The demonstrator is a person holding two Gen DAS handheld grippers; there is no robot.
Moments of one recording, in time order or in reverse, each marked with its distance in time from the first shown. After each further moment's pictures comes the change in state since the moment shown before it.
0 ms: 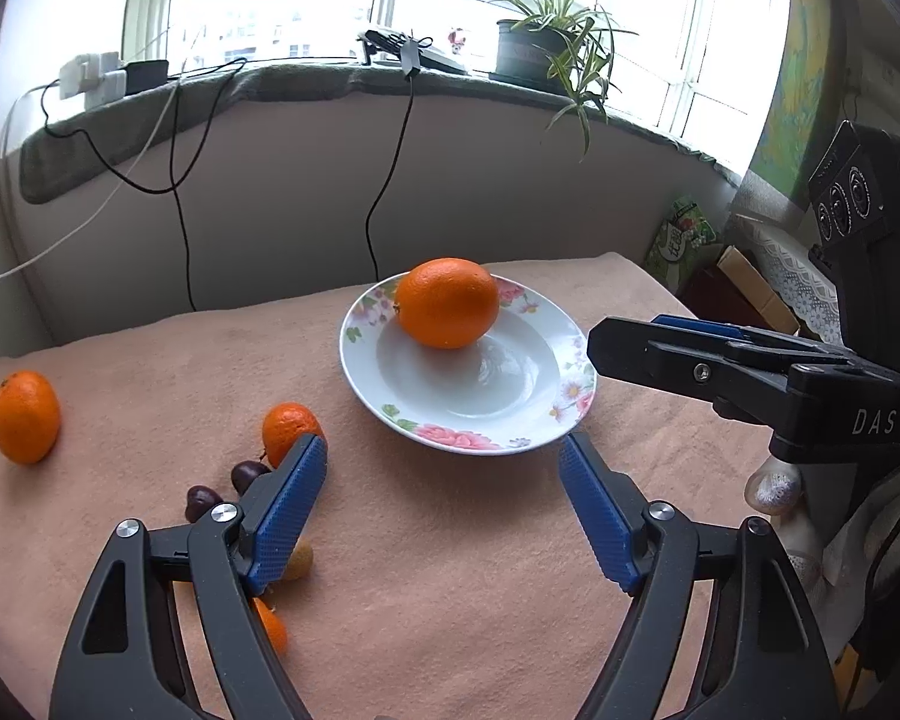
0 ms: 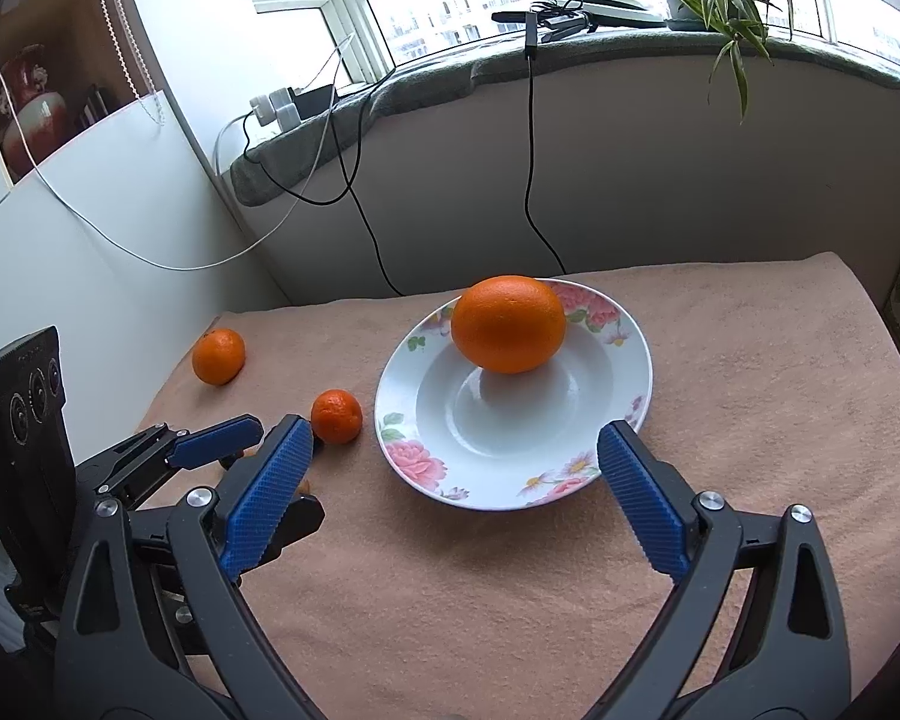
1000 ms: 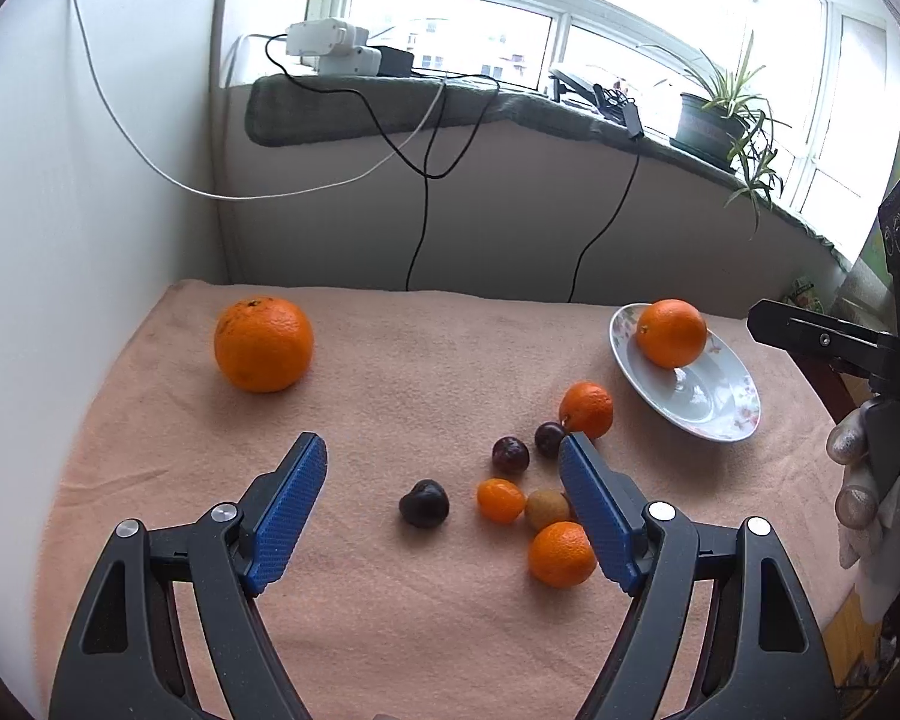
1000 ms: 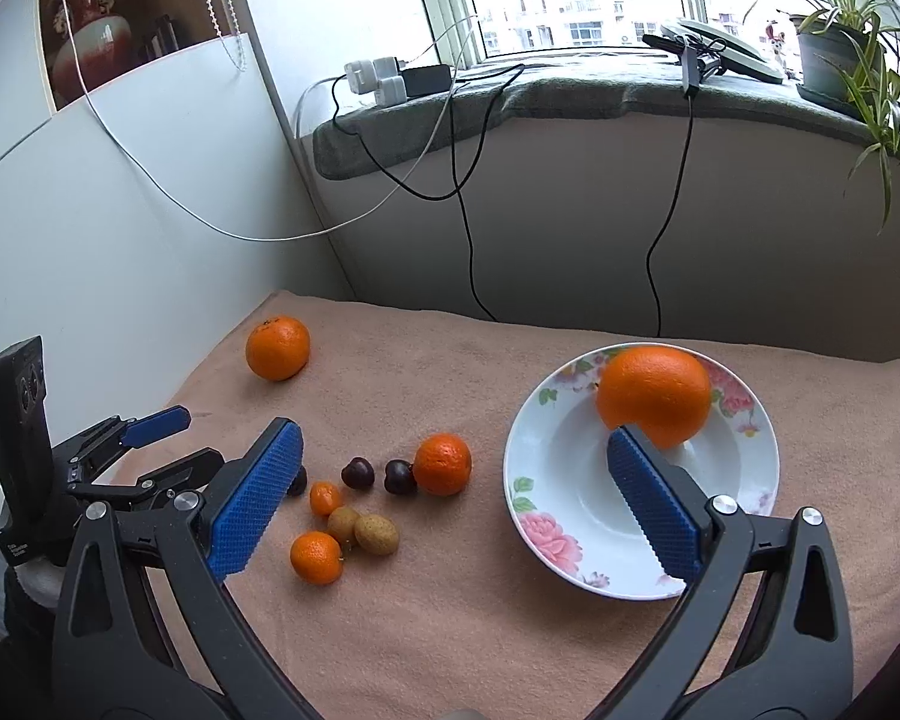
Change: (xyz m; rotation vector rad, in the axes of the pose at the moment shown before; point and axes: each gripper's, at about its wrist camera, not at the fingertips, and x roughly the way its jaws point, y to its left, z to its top) left arm -0.071 0.125 -0.036 -0.213 -0.068 0.252; right arm 0.048 0.092 0.038 -0.199 0.039 0.081
